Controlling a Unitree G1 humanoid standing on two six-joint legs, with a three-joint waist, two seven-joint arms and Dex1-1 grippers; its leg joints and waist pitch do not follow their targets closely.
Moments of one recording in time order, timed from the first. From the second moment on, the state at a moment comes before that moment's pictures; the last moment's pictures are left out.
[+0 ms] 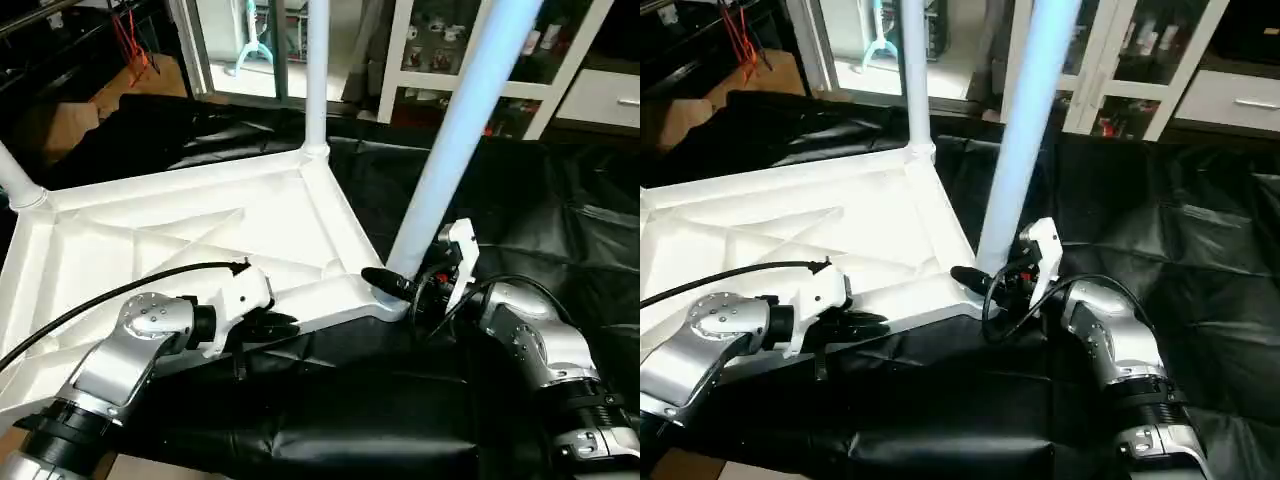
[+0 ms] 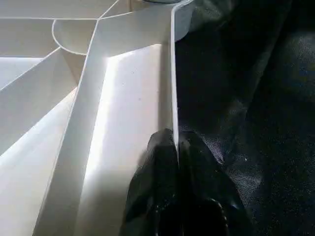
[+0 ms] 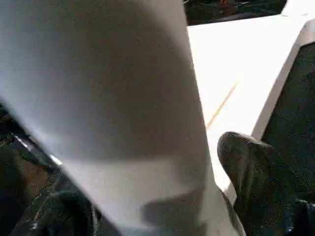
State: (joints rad) left arm -0.28 0.55 -0.27 0.13 -0.12 0.26 -1.06; right arm -0.42 -0.32 0.02 0.43 0.39 0.29 0.98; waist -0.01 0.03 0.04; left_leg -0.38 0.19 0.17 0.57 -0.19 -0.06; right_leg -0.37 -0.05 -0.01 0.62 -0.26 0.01
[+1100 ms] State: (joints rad) left arm -0.32 0.48 -0.27 0.13 -0.10 0.38 -0.95; right arm -0.40 -0.23 0.01 0.39 0.28 0.25 0.73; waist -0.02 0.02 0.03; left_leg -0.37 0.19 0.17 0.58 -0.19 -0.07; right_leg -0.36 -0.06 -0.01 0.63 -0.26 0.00
